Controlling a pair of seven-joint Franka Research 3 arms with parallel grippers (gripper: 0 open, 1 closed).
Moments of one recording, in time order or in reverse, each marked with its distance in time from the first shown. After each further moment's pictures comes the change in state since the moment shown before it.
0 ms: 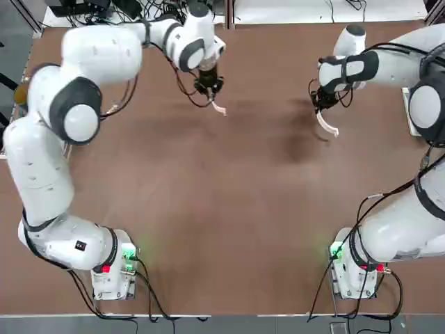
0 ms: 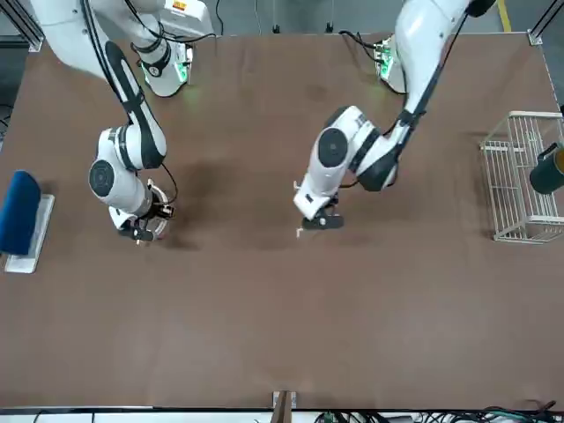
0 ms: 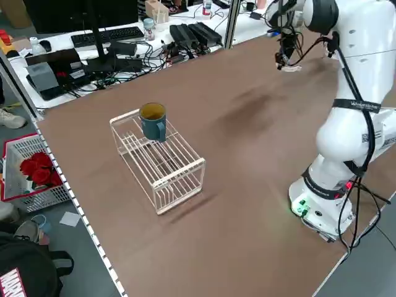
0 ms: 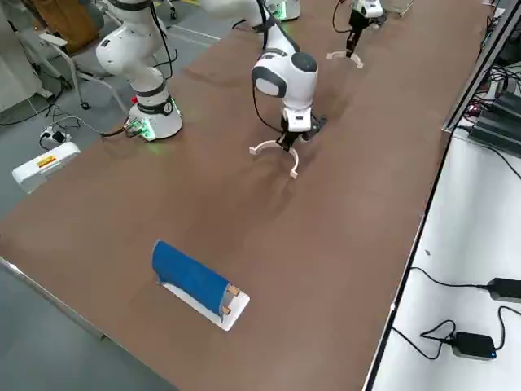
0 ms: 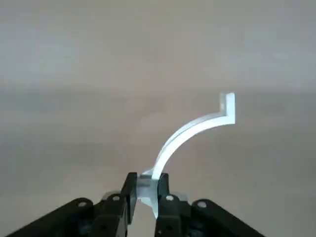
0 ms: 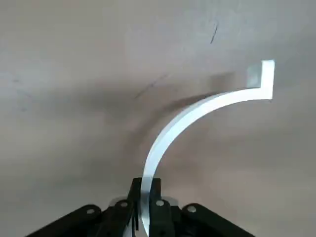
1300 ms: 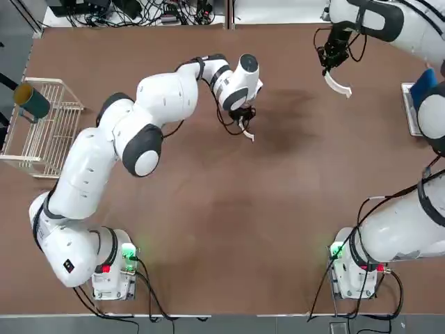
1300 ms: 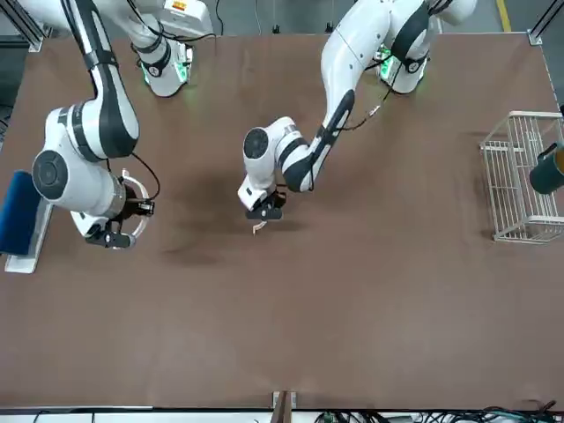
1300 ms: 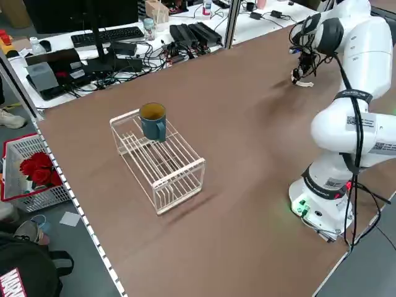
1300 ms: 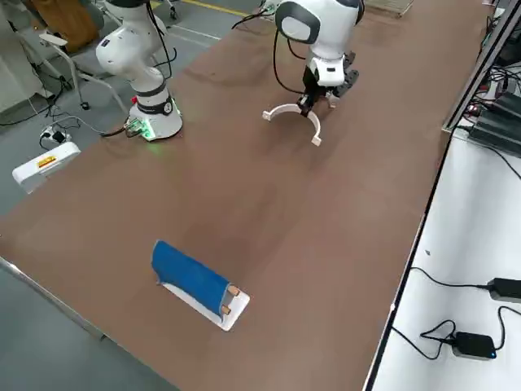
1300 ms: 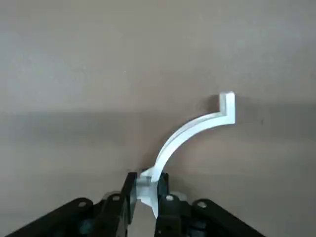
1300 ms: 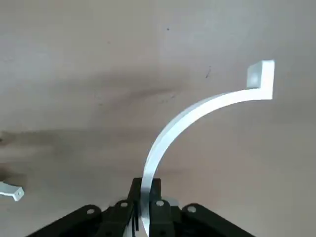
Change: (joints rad) left arm -0.444 0.323 0.300 0.350 0.002 0.033 -0.119; right arm 0.001 -0.062 0.031 0.347 -0.014 -0.460 -0.011
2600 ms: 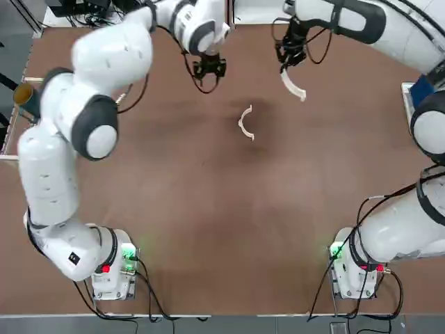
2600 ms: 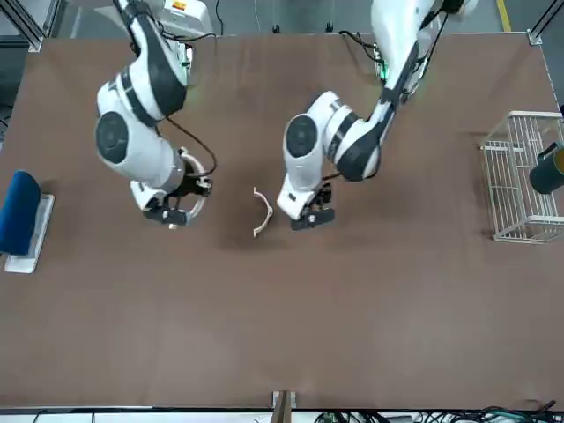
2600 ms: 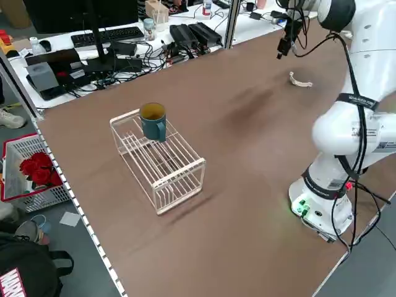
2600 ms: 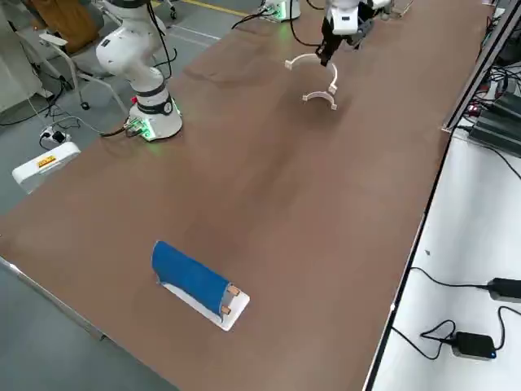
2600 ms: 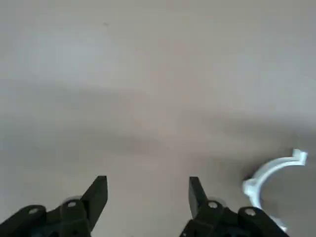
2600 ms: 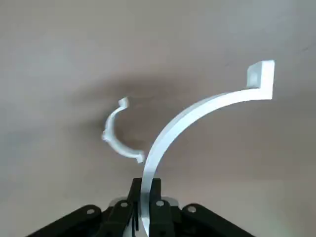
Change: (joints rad) left arm 0.237 -0.443 0.003 -0.266 -0.042 -0.253 0.063; right arm 0.021 0.042 0.330 0.123 0.113 0.024 0.406
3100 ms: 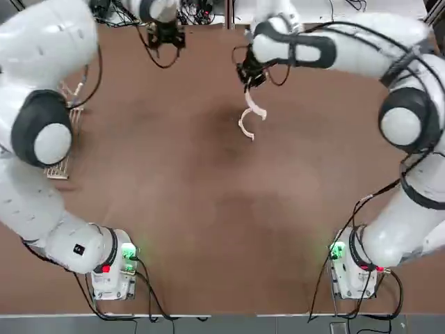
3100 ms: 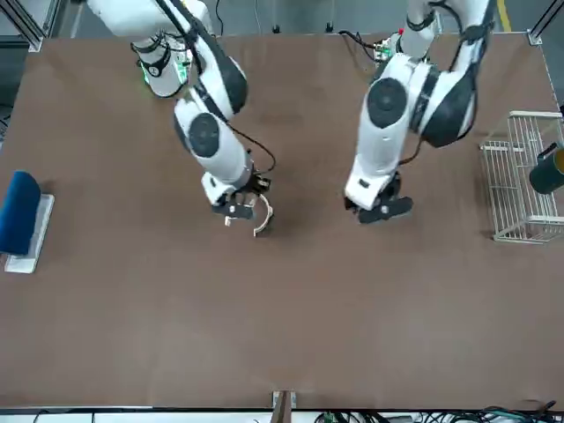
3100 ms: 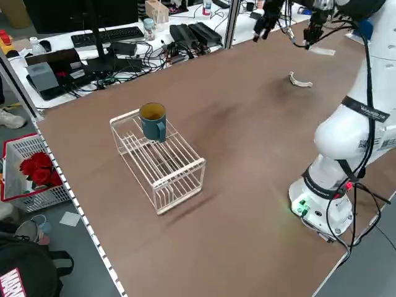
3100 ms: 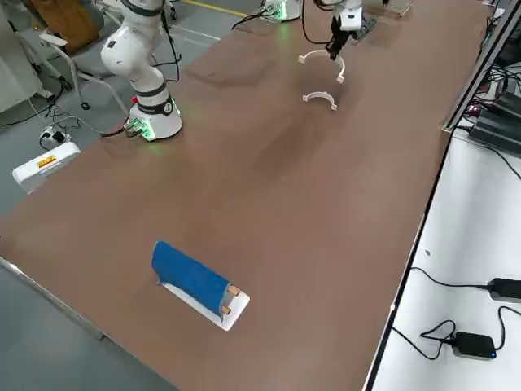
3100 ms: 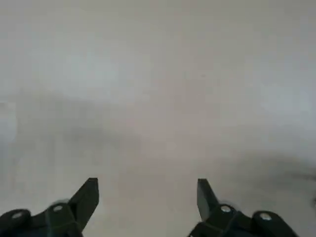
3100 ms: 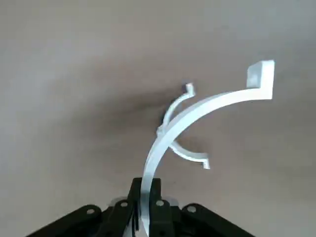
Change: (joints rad) left arm 0.236 -0.281 -0.001 -0.161 0.026 -0.087 0.257; right arm 0.237 0.292 0.033 0.179 -0.205 0.149 0.282
